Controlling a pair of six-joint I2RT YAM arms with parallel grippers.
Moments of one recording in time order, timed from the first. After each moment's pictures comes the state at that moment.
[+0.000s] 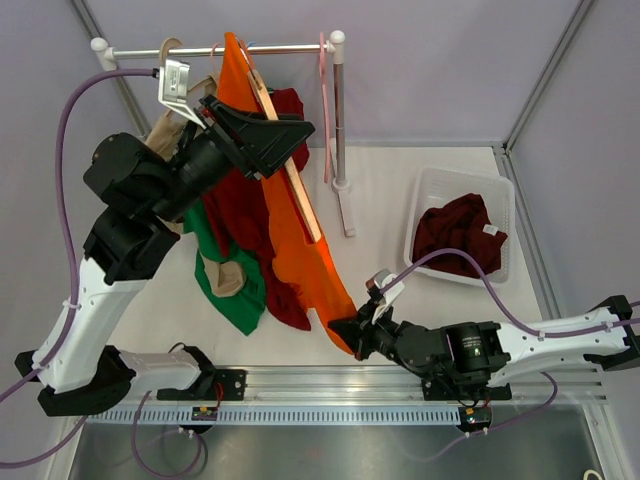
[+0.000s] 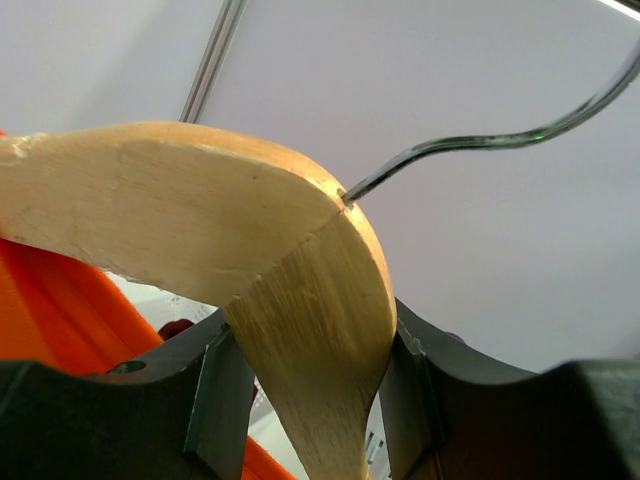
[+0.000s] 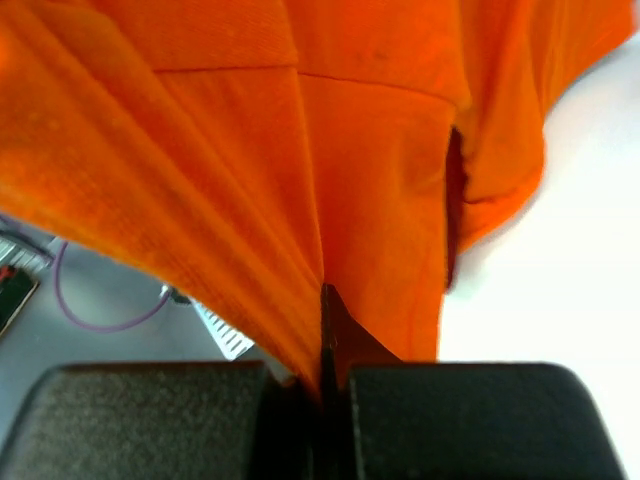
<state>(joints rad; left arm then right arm) -0.77 1.20 1.84 -0.28 0.15 -0.61 1.67 0.85 0.78 -0.20 0.69 0.59</state>
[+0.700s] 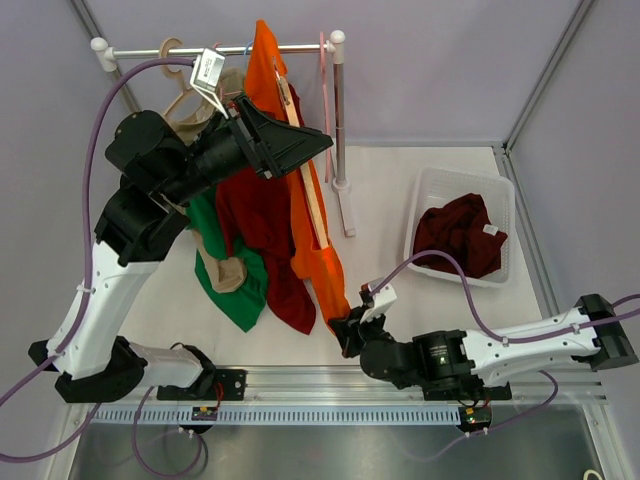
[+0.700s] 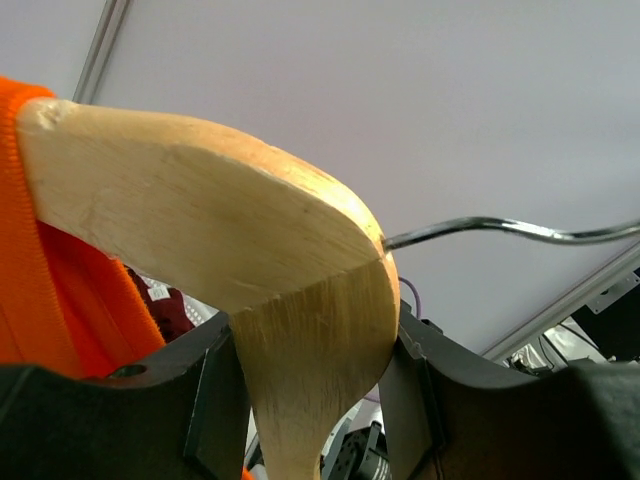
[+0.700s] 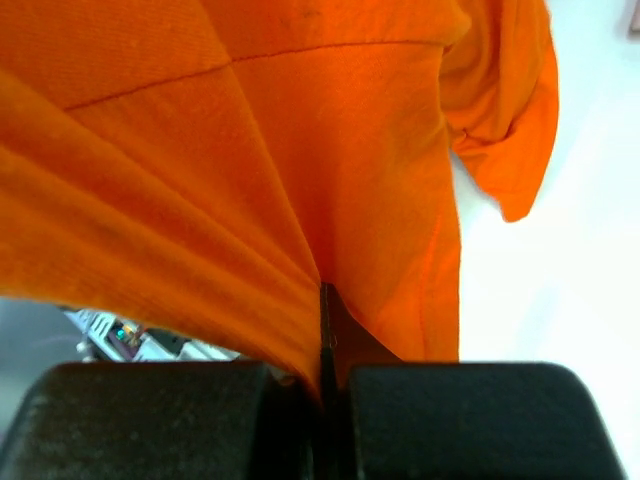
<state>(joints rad) -0.70 1.29 1.94 -0.38 0.39 -0.76 1.67 0.99 0.69 -0.21 0.91 0.85</state>
